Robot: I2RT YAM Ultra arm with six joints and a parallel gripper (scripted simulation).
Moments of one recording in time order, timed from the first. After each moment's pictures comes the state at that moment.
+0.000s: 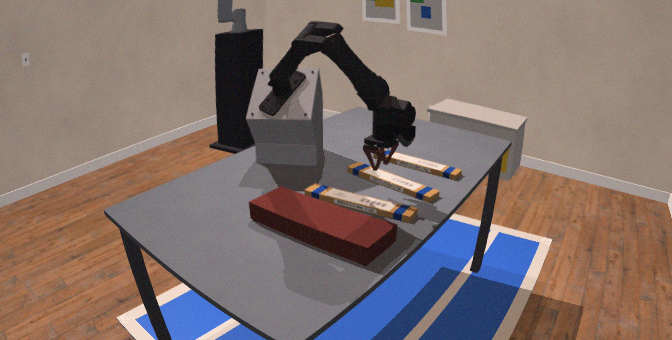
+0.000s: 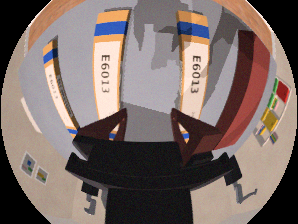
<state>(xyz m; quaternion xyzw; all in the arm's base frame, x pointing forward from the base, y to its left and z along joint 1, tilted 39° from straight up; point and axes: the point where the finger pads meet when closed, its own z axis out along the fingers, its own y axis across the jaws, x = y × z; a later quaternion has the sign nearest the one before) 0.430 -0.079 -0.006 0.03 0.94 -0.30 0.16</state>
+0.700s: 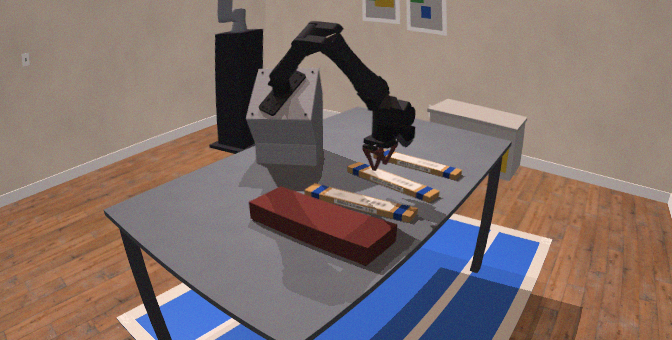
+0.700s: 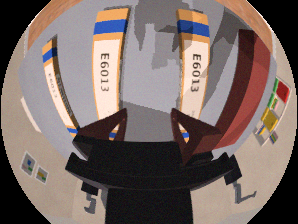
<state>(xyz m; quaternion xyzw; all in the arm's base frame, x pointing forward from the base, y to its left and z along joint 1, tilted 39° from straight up) 0.427 -0.080 -0.007 0.03 0.94 -0.30 0.15</state>
